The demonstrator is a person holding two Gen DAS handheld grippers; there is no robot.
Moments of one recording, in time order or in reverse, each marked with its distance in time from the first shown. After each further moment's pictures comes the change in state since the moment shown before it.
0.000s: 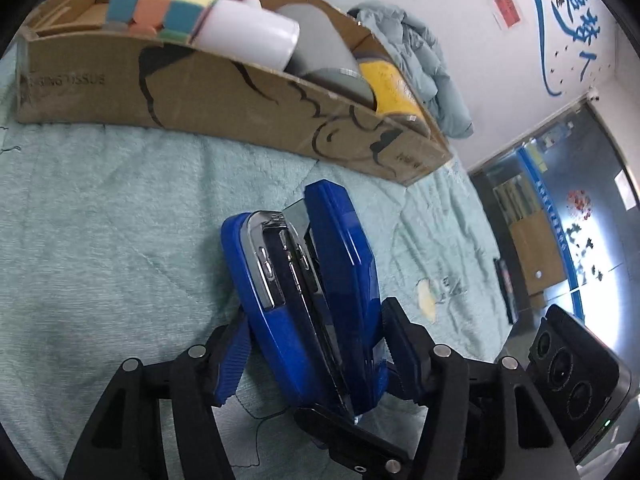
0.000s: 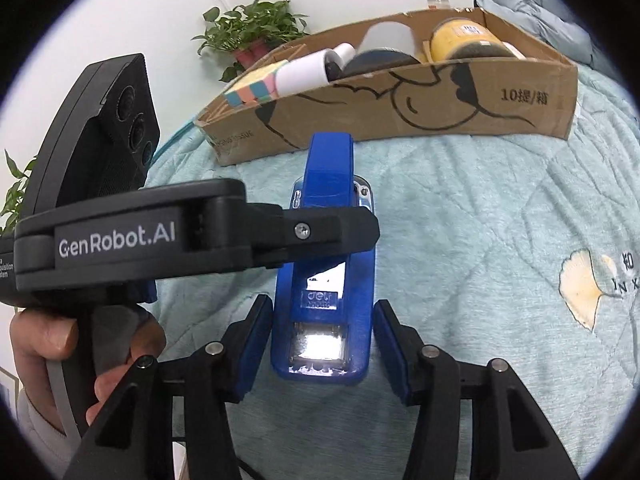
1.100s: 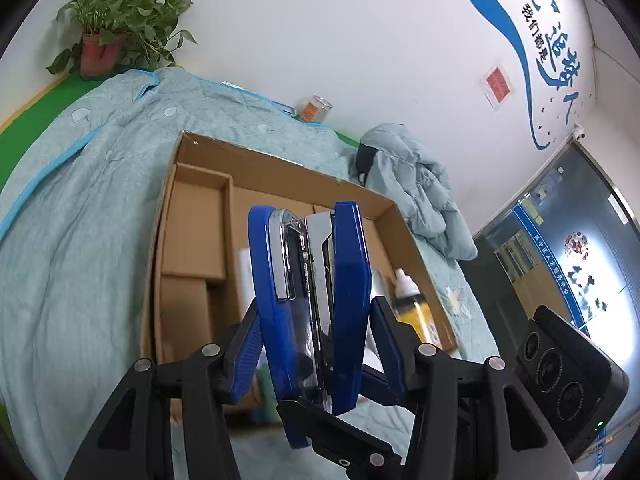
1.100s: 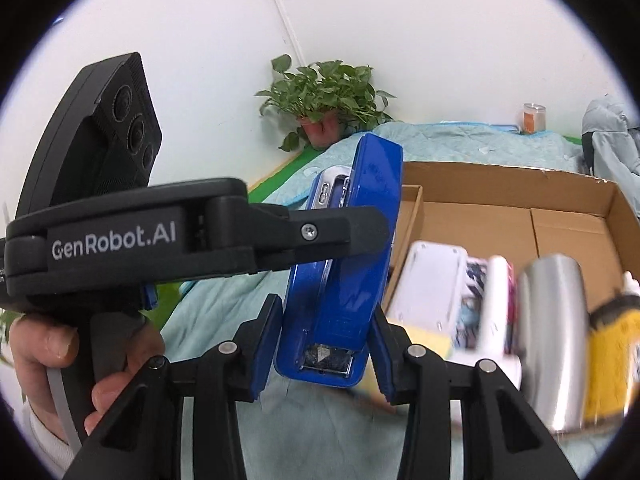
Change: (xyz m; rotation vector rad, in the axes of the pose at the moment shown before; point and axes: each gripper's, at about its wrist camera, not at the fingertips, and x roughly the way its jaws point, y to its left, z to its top) left arm -0.154 0.078 0.237 0.071 -0.251 0.025; right arm 0.065 0.108 0.201 -0.180 -0.191 0.091
